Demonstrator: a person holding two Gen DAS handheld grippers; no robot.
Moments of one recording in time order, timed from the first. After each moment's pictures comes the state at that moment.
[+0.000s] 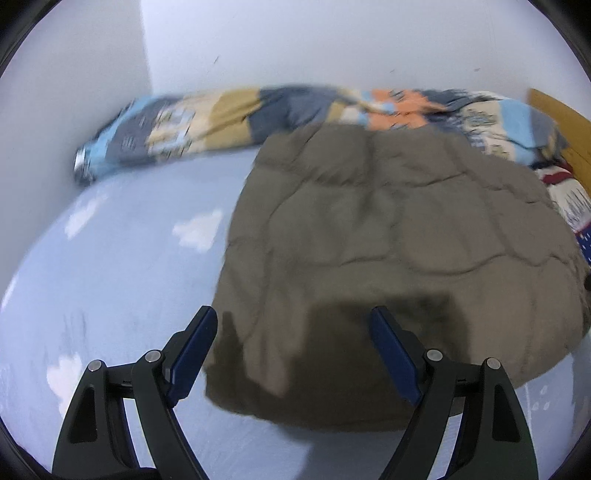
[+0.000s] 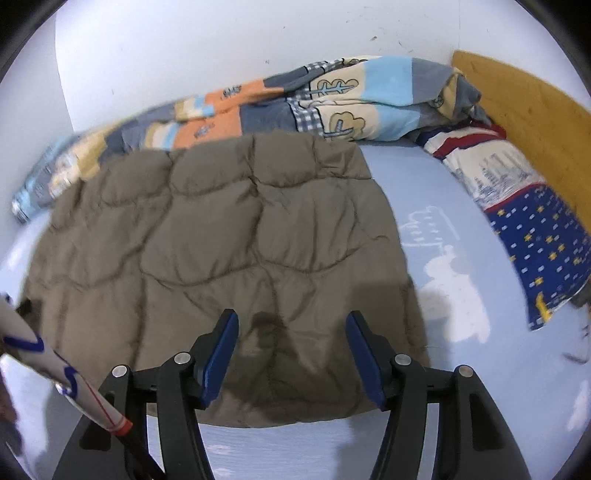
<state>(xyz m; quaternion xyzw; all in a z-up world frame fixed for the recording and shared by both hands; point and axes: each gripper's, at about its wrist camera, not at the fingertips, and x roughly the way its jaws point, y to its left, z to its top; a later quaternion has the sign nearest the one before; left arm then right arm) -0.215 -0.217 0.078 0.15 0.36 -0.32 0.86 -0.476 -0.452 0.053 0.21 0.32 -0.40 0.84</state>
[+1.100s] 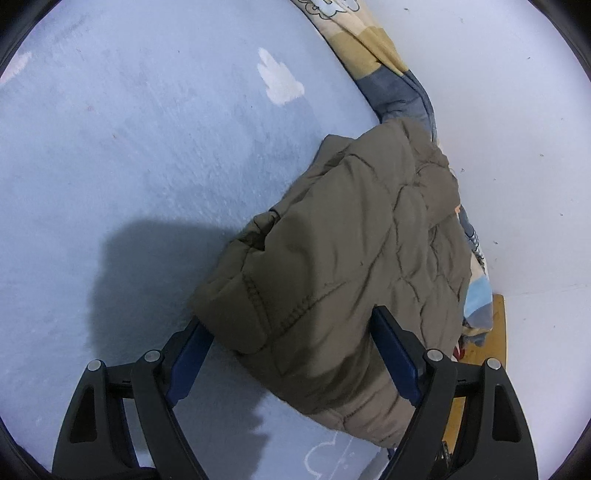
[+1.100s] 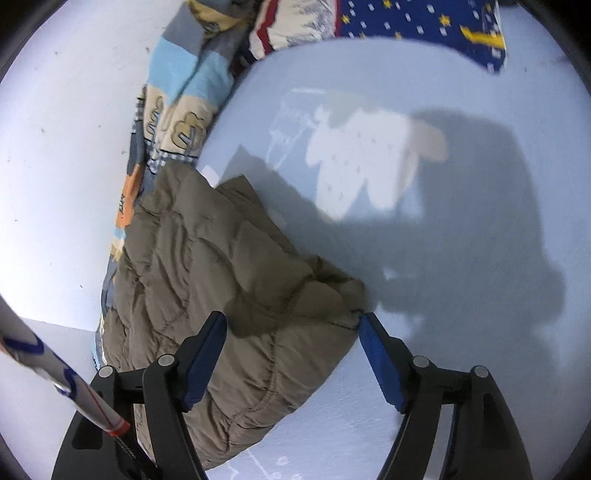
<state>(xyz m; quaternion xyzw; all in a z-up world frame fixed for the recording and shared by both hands) -0.099 -0.129 0.007 -0.29 0.59 -0.29 0.70 -0.601 -0.526 -0.022 0.62 0.14 -0.39 0.67</state>
